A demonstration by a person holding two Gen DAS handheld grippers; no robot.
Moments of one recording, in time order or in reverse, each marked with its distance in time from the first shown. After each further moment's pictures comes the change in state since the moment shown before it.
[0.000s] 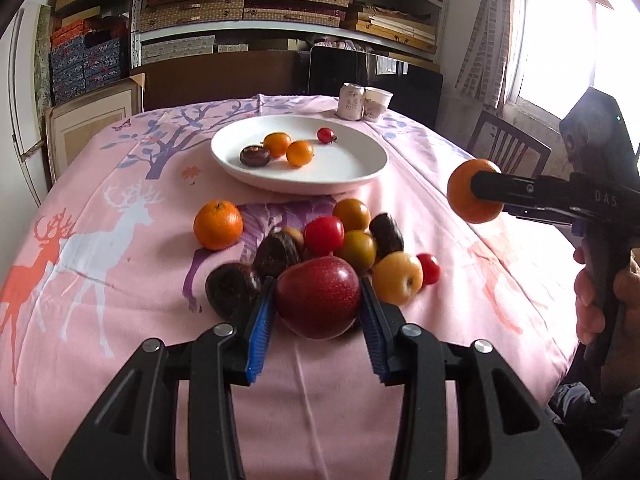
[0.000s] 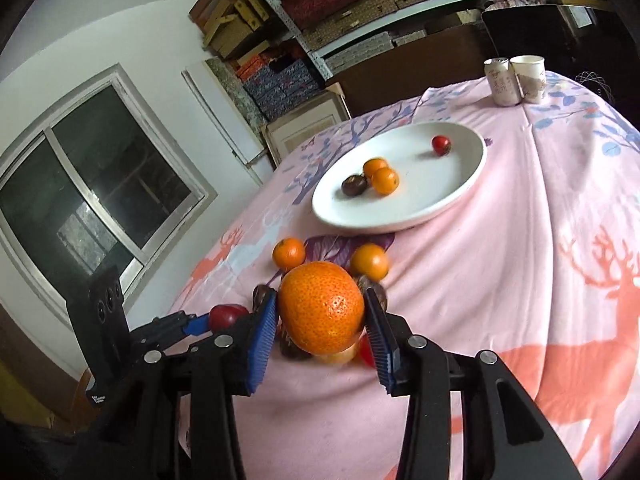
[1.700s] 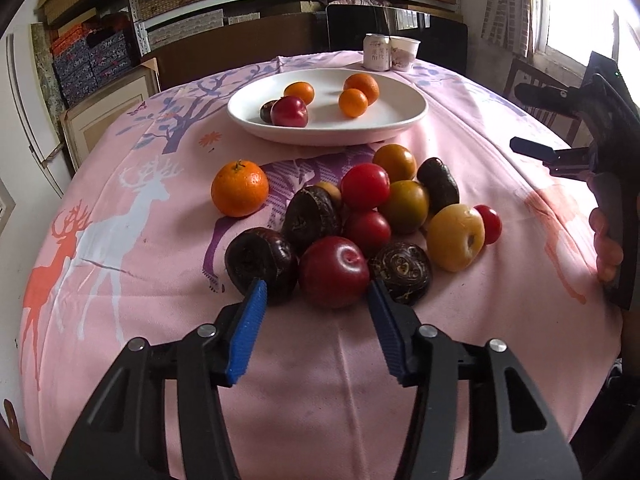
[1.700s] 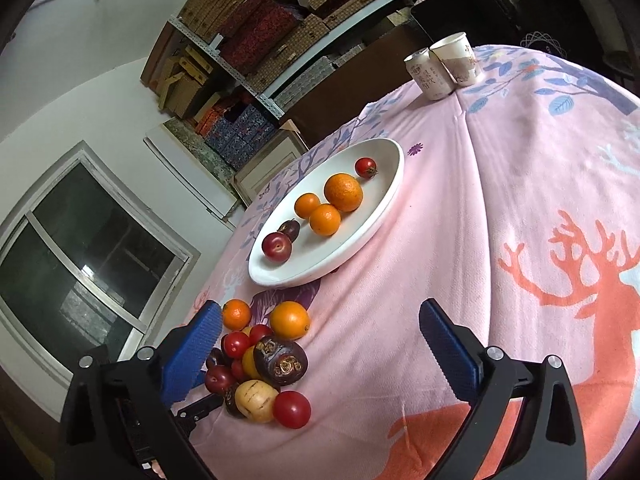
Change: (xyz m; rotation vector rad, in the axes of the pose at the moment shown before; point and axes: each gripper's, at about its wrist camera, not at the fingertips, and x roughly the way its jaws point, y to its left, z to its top) left arm 0.032 0.001 -0.016 0.077 0.149 0.157; right arm 0.010 -0.091 0.004 0.229 -0.117 -0.008
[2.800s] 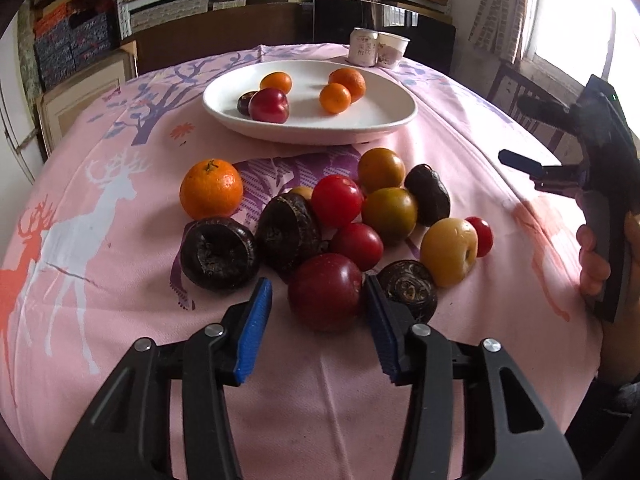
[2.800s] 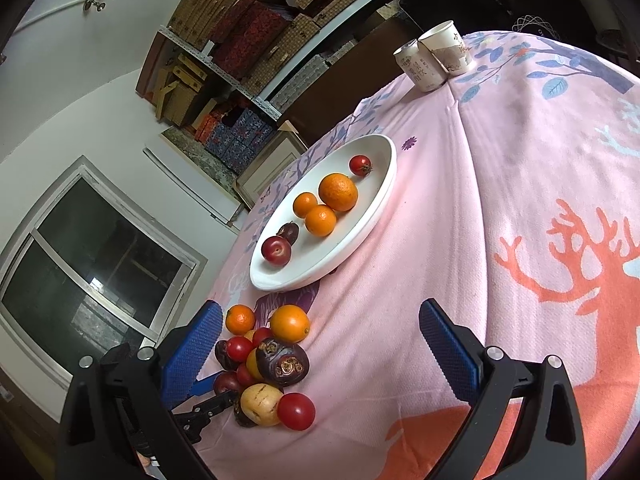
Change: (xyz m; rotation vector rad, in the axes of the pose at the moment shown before) left arm 0.018 0.003 0.012 -0.003 0.034 -0.106; right arm 0.004 -0.010 0.004 0.045 0.008 0.024
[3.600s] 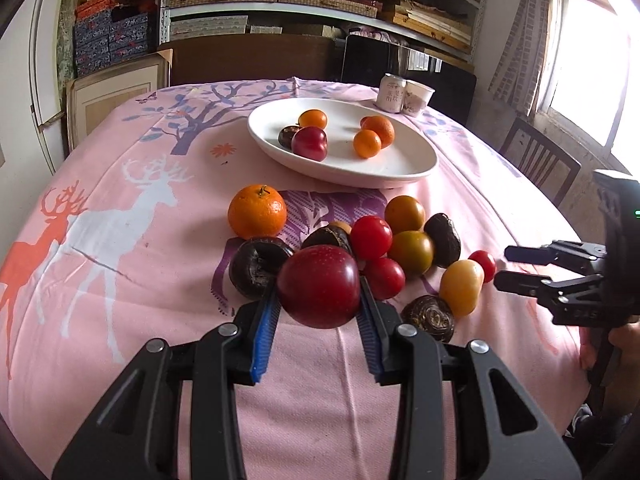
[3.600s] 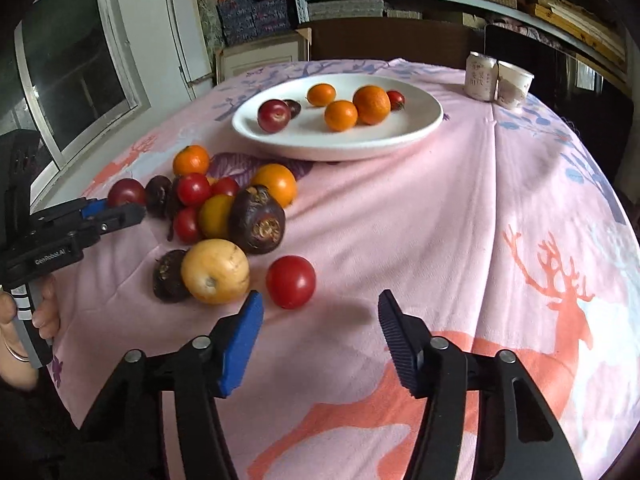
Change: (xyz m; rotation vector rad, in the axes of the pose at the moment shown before) left arm -0.026 0.030 -0.006 -0.170 -0.135 -0.007; right arm 0.025 0.063 -0.062 -0.530 0.290 -0.377
